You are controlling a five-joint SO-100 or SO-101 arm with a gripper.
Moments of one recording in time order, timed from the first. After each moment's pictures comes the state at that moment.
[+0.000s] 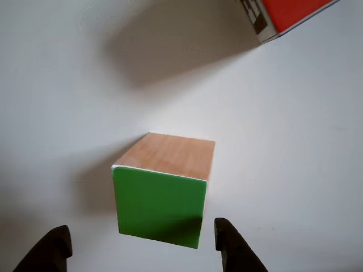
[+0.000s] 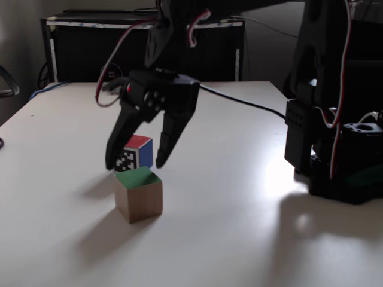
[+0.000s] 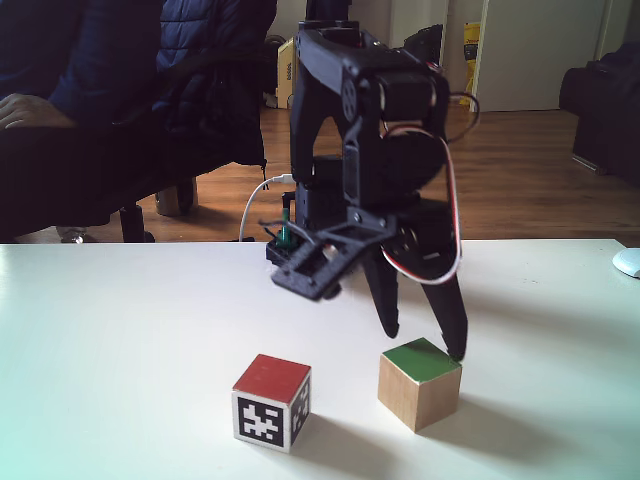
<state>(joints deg) -1.8 88.2 96.7 71.9 -20.9</state>
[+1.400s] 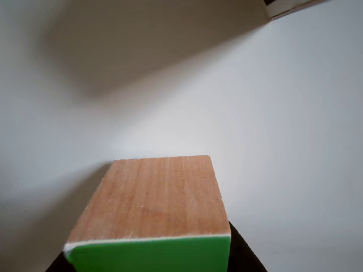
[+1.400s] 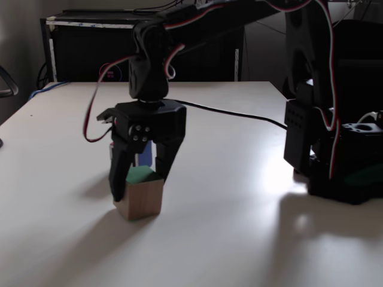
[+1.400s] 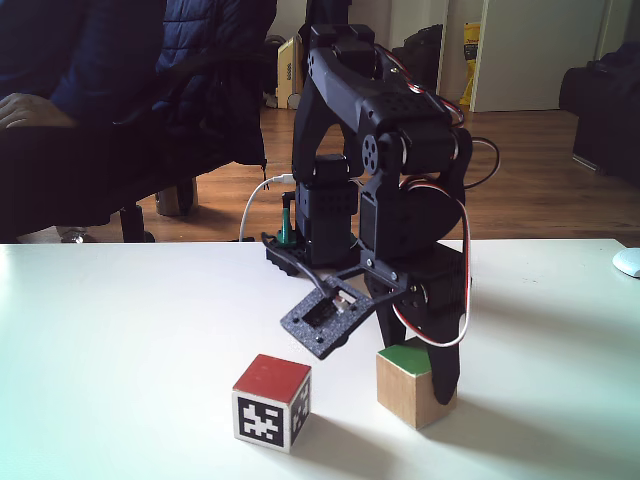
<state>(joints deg) -2.7 74.3 89.5 71.8 -15.9</state>
